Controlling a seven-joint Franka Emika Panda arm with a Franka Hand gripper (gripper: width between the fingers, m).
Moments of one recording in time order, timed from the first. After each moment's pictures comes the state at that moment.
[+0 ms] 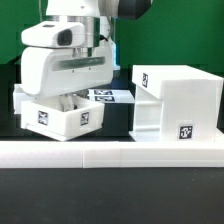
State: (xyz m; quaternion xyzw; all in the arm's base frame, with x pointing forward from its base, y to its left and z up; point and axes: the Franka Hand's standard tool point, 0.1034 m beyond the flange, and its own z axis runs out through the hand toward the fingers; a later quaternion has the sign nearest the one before) arm 0.509 -0.067 0.019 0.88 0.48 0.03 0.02
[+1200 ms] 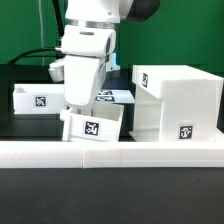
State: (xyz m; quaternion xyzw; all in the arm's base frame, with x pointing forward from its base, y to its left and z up) arm 0.518 -0.044 0.017 0.77 0.63 -0.01 0.02
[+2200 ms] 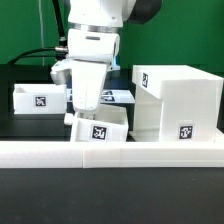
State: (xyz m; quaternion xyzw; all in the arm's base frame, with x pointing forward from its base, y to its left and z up) arm 0.517 -0.040 0.012 0.74 0.67 -0.02 0.02
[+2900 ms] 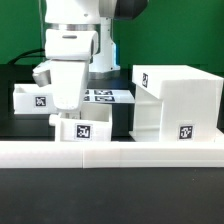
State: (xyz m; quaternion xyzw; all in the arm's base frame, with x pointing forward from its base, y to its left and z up) arm 0.518 -0.064 0.013 0.74 0.67 0.01 -0.01
